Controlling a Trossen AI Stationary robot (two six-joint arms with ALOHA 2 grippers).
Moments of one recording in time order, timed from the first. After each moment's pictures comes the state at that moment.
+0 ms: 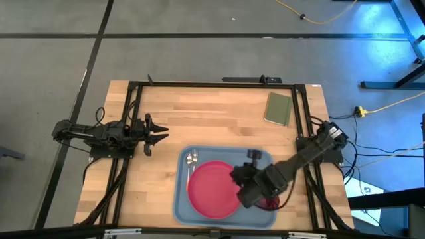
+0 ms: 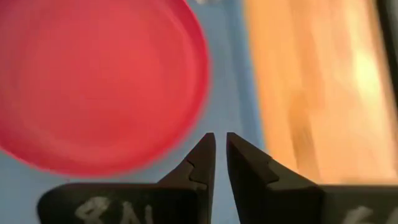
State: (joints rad) left arm -0.11 0.02 0.01 0.05 -0.27 -0.15; right arm 0.61 1.86 1.71 -1.26 0.53 0.67
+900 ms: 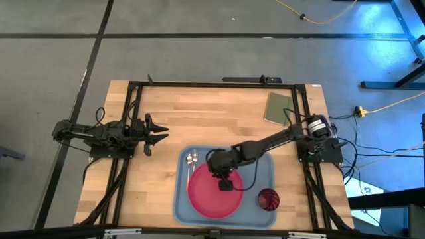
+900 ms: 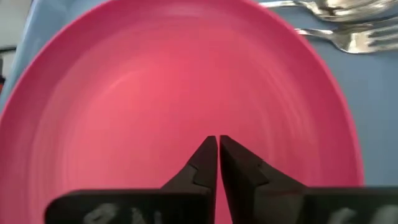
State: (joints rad) left arm -0.11 0.02 0.01 0.05 -0.27 -0.15; right arm 0.26 1.97 1.30 -0.29 -0.13 0.21
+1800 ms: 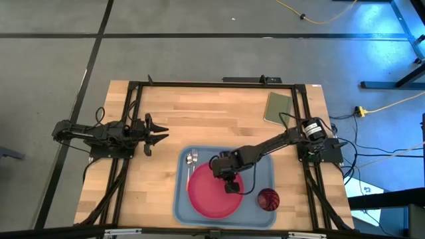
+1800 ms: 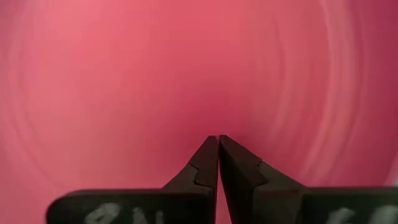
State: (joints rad) left arm -0.11 0.02 0.01 0.05 -0.27 -0.15; right arm 0.29 2.02 1.34 -0.51 -0.08 0.15
